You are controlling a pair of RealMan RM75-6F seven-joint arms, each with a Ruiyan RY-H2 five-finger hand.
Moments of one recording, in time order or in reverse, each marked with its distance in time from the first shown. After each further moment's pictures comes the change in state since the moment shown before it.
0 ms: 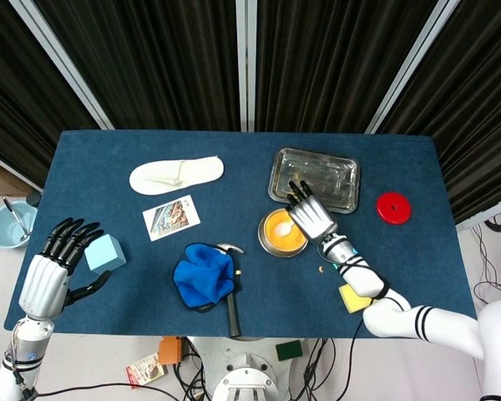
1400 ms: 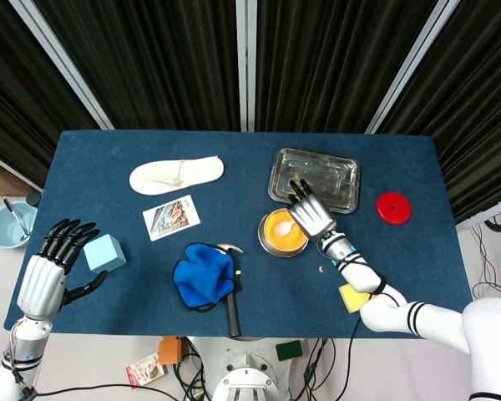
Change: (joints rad) left arm 0.008 -0.018 -0.003 0.041 -0.020 -0.004 -0.036; right arm 0.022 -0.051 -0.034 0.115 -0.021 0.013 0.089
